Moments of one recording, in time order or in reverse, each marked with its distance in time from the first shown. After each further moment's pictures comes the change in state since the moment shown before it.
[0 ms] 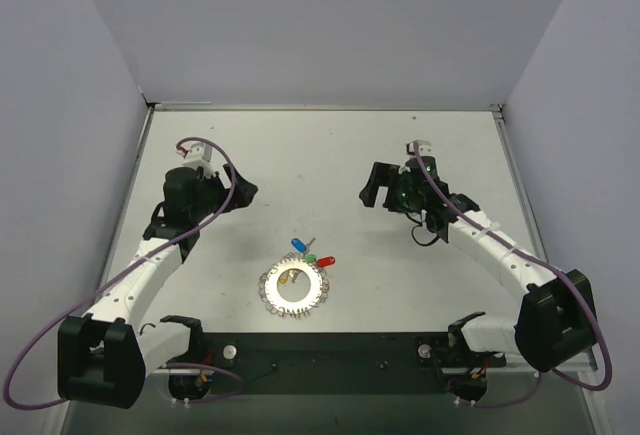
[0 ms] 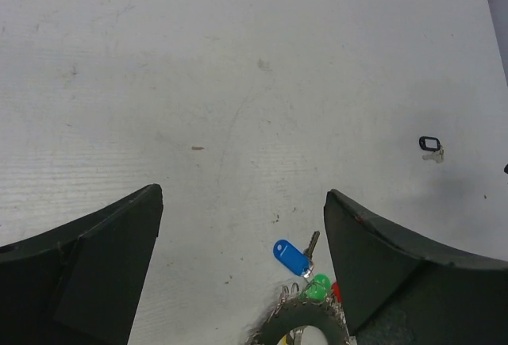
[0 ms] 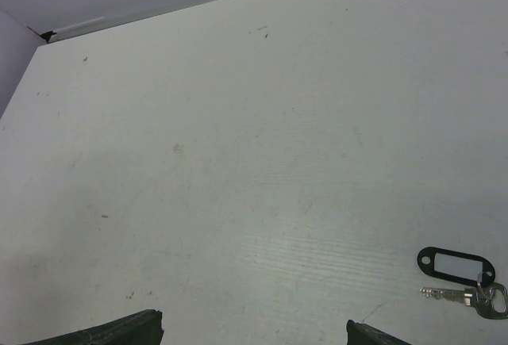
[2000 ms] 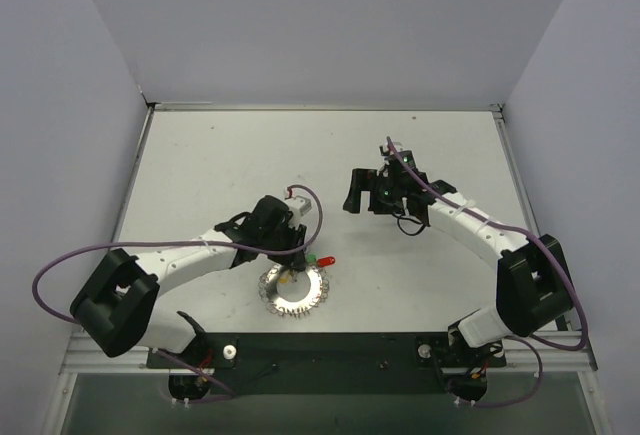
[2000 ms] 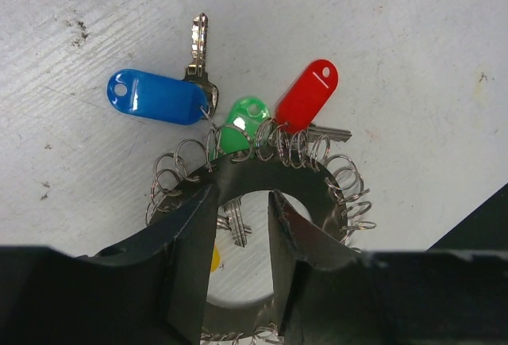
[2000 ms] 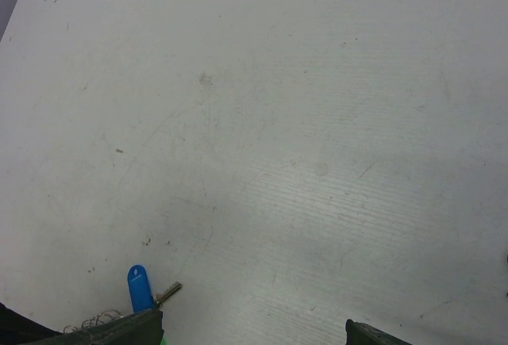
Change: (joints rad) left arm -0.562 0.282 0.043 -0.227 -0.029 0.145; right arm 0.046 0.202 0.116 -0.077 -0.141 -0.058
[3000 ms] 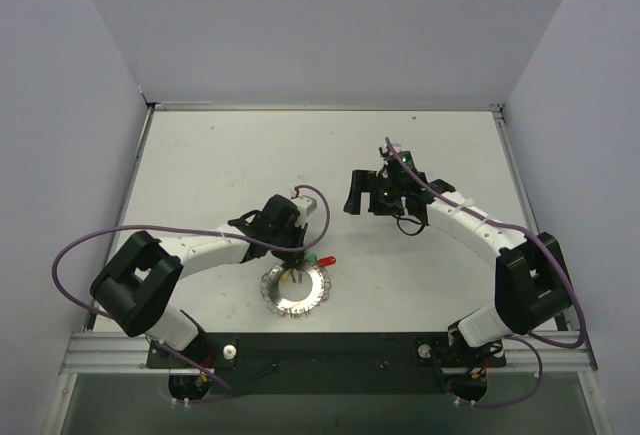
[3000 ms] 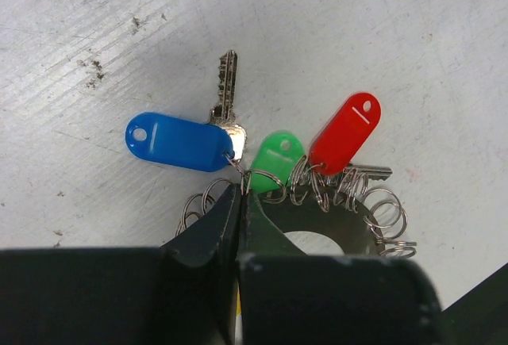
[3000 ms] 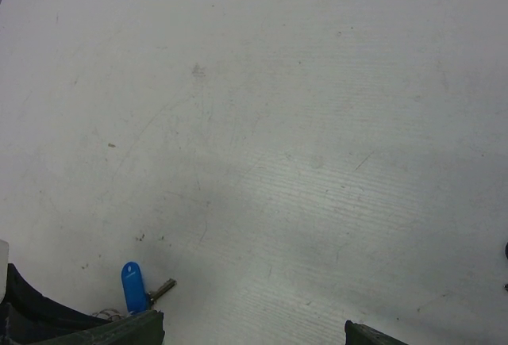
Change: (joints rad) left arm -0.005 0.145 0.027 0.079 -0.052 0.032; right arm 0.000 0.013 0.006 -0.019 0.002 0.000
